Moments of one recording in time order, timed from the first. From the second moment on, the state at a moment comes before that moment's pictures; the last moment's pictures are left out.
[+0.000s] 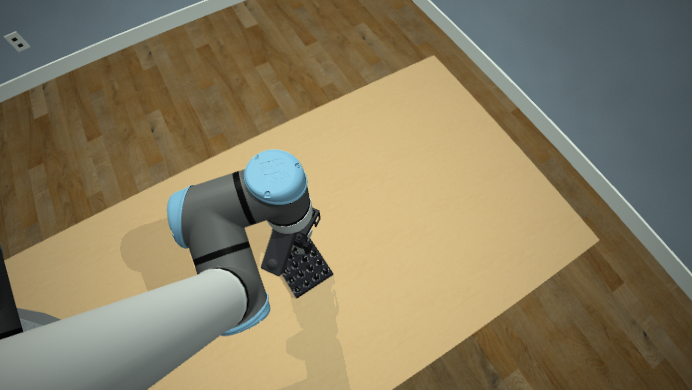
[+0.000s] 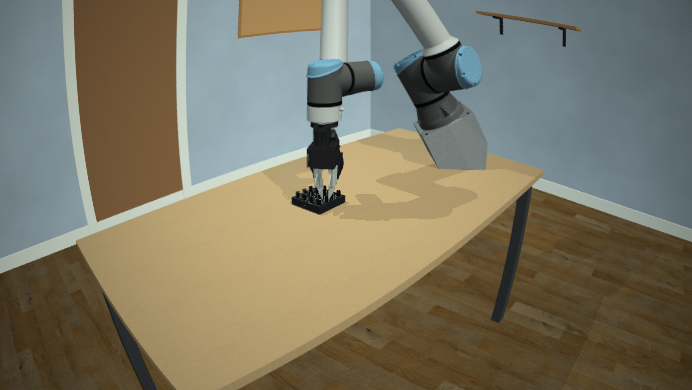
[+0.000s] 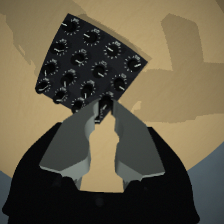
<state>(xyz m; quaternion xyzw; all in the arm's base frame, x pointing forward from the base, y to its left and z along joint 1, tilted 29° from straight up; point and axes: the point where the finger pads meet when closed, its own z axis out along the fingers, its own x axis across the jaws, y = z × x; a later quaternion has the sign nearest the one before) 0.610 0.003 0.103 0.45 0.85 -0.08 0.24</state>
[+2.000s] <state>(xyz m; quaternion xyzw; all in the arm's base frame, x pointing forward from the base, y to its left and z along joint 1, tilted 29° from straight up) 0.611 0.001 0.103 0.23 0.94 -0.13 0.22</state>
